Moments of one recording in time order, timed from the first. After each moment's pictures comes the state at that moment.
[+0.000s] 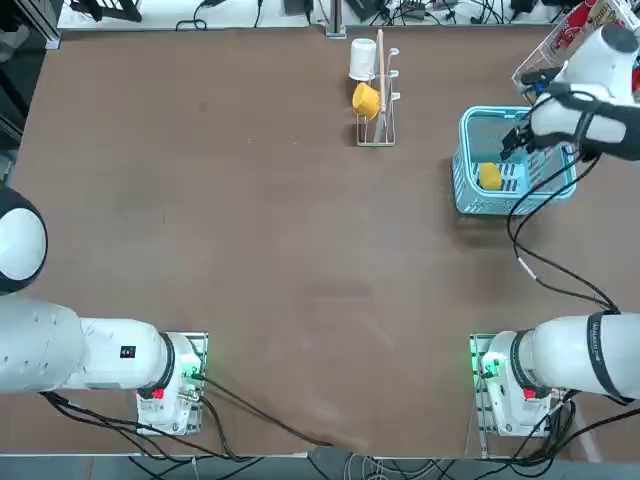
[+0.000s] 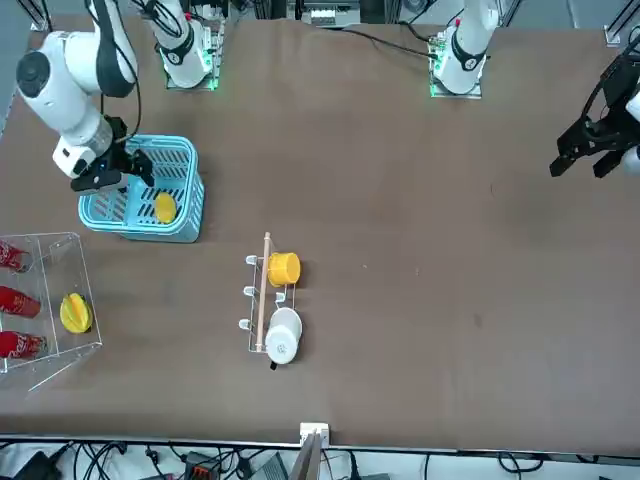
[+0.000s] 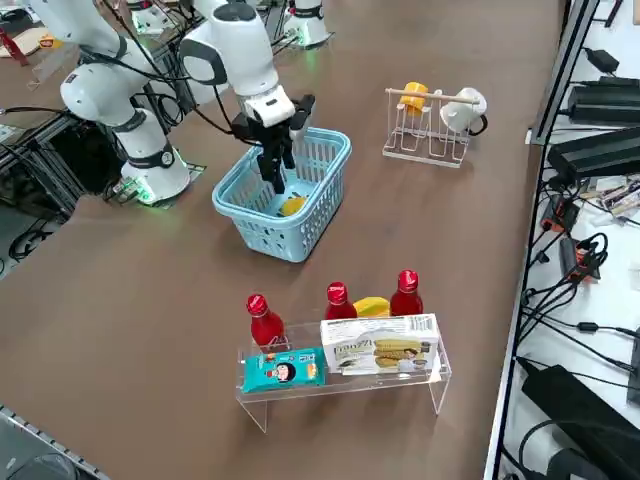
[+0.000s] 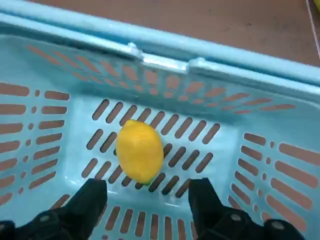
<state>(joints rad) 0.06 -0.15 -0.12 -2.58 -0.02 2.51 -0.23</state>
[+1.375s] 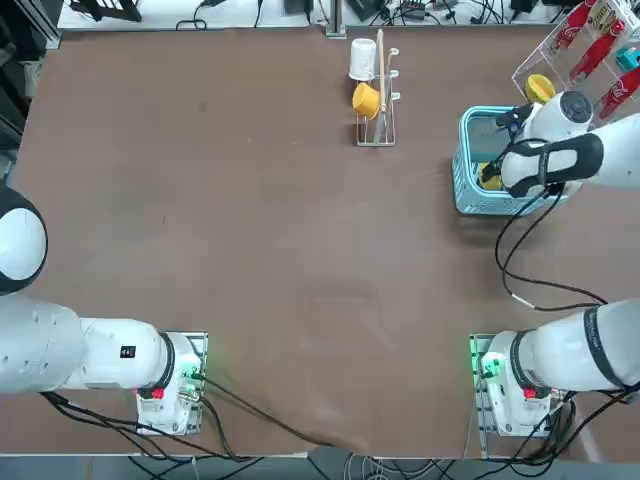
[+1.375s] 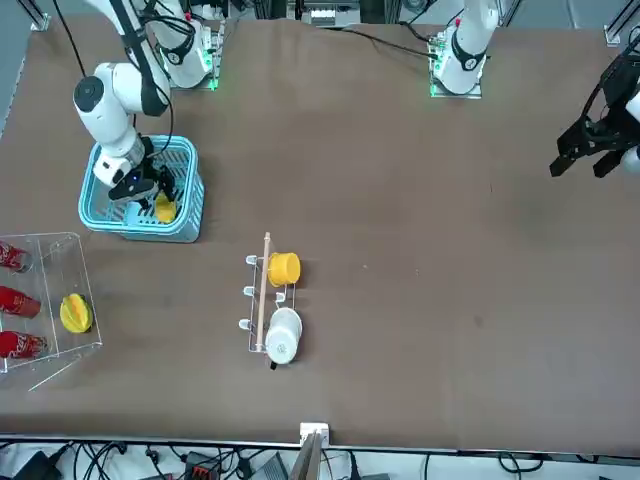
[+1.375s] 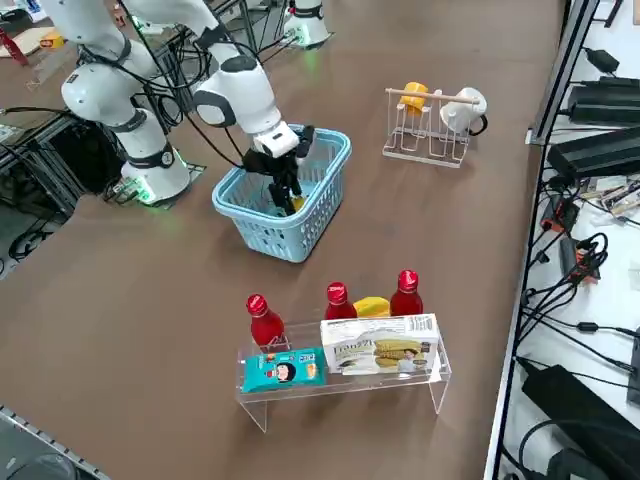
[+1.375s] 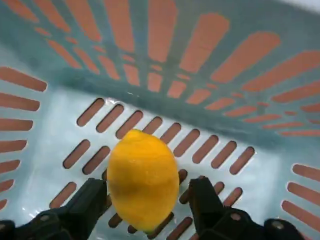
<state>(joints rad) 0.10 0.07 -0.12 -2.69 -0.02 2.94 -0.28</state>
